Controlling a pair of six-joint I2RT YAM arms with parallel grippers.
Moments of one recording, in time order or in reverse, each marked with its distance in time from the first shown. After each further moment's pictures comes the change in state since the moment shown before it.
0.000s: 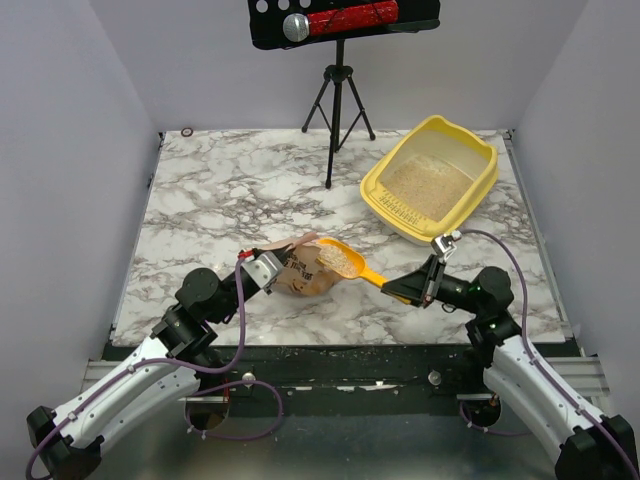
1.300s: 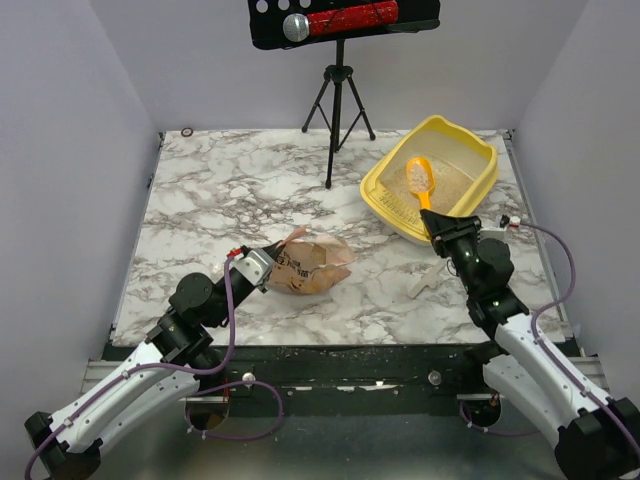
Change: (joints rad) left arm -0.013 -0.059 0.000 -0.031 -0.143 -0.037; right arm -0.013 0.069 0.180 -0.140 0.943 -0.081
